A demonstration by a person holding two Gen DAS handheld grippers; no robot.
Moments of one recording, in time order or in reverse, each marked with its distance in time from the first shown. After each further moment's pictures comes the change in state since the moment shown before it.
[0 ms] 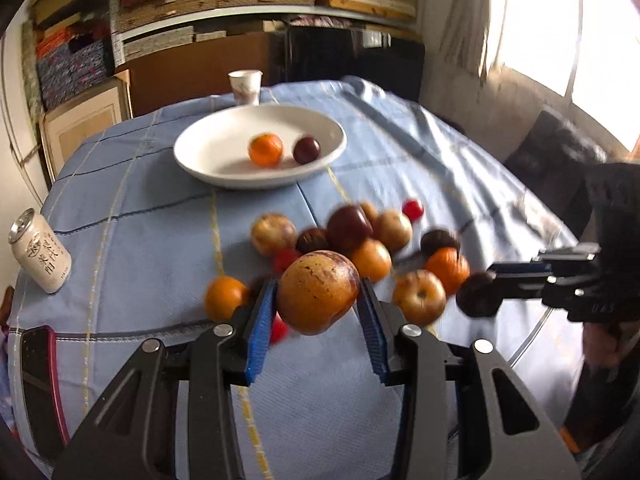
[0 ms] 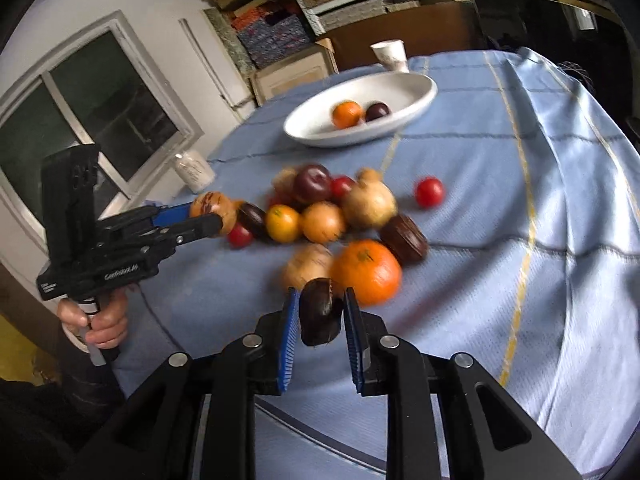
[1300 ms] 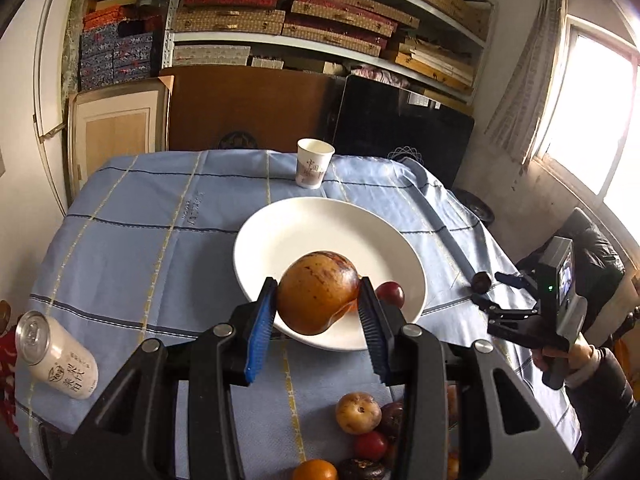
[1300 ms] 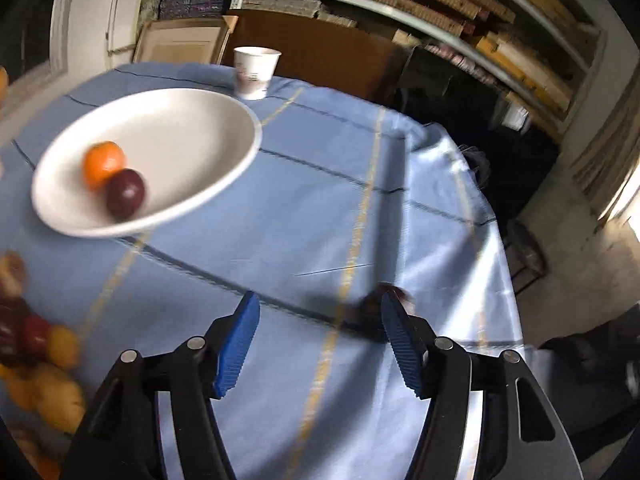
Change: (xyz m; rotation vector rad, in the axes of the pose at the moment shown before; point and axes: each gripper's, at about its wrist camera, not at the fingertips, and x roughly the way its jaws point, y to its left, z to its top) left arm 0.026 0.101 0.129 -0.194 -0.137 0.034; right arm 0.084 -0.114 0.153 -0.302 0.012 -0.749
